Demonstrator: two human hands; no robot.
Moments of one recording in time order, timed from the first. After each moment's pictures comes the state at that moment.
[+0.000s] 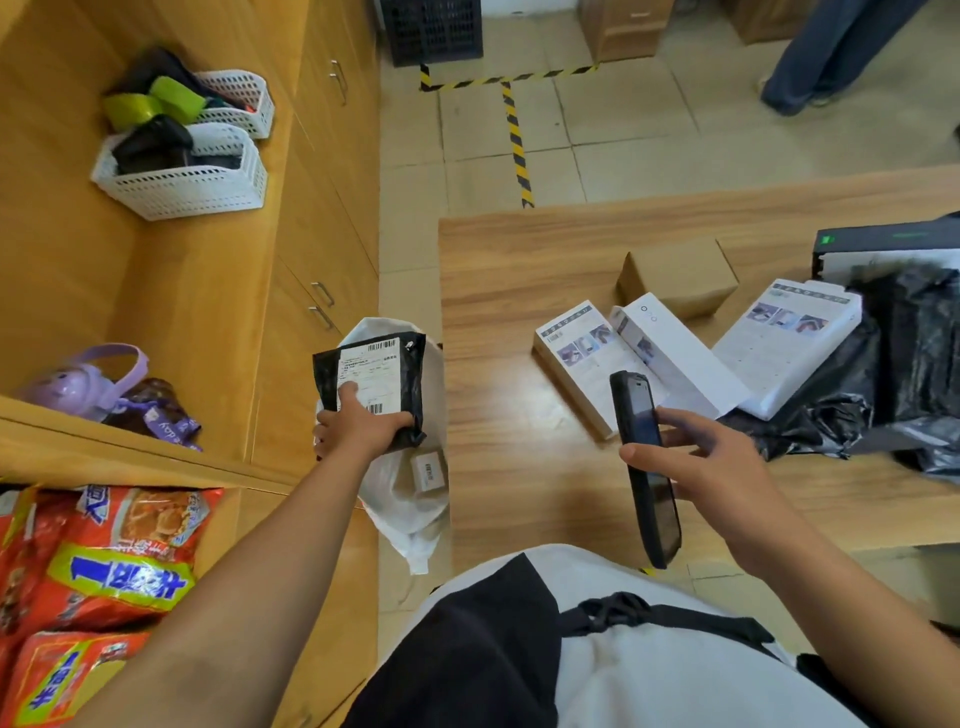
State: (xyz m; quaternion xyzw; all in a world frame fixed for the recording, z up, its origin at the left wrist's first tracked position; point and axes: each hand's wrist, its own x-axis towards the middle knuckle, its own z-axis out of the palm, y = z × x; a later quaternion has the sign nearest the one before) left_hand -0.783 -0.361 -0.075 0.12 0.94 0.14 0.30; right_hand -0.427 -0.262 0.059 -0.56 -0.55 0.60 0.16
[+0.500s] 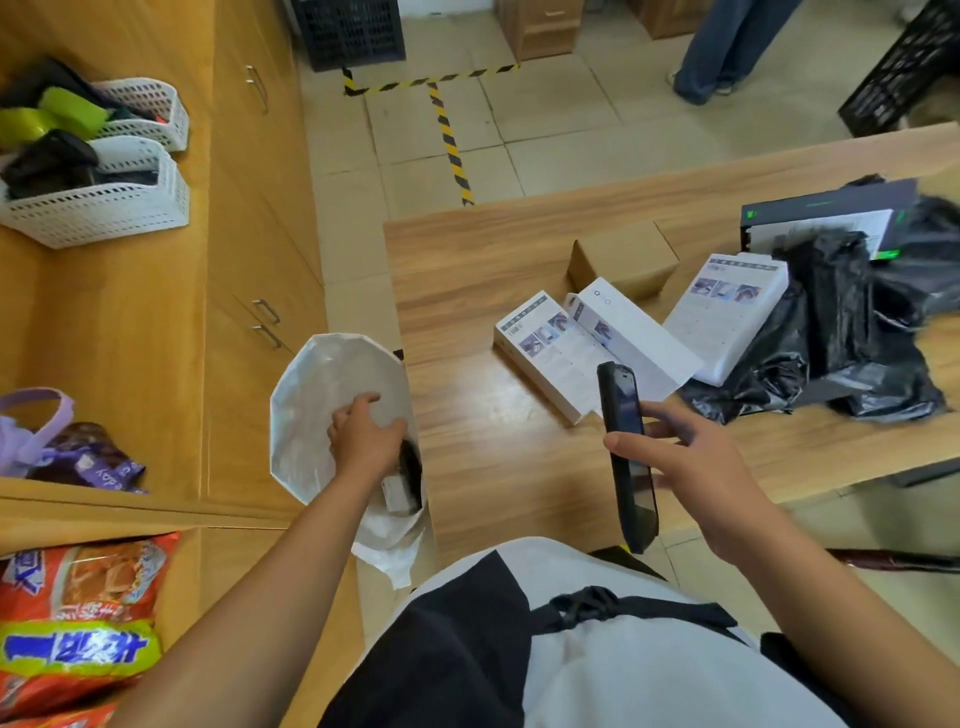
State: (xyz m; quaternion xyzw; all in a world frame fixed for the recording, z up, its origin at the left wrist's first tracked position) left_hand -0.747 -0.345 -0.086 0.24 0.89 0.24 0.29; right_hand -0.420 -0.281 0.052 -0.60 -0.51 0.59 0.20
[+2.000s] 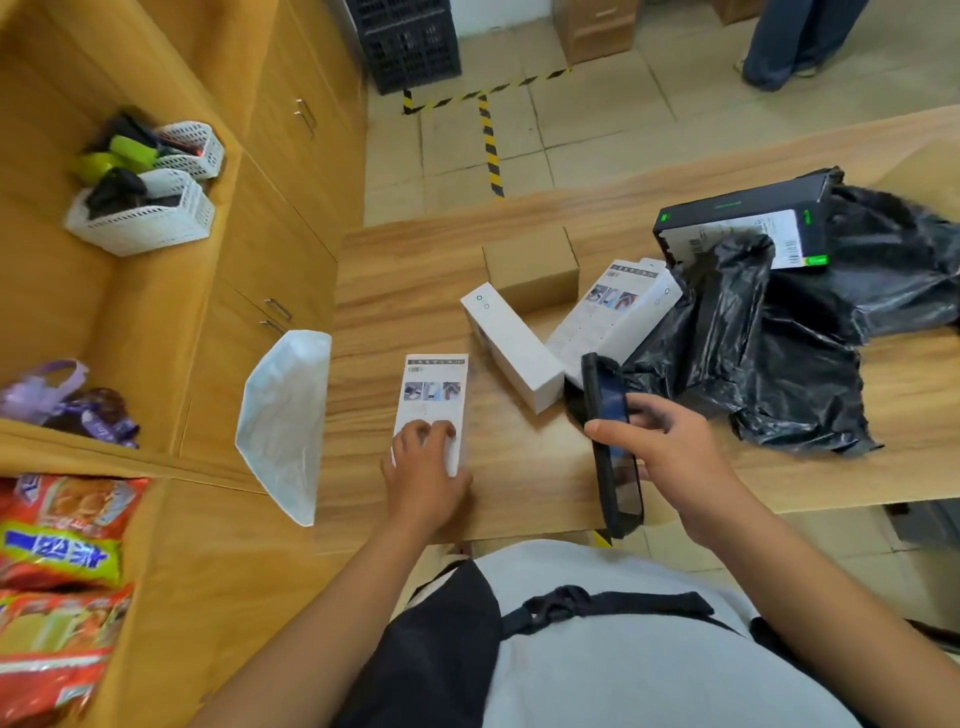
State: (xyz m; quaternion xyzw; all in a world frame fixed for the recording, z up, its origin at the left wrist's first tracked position) left_hand -0.475 -0.308 -0.063 0.41 0.89 0.09 0.16; right_hand -0.237 -0.174 0.028 -0.52 -0.49 0.68 0.18
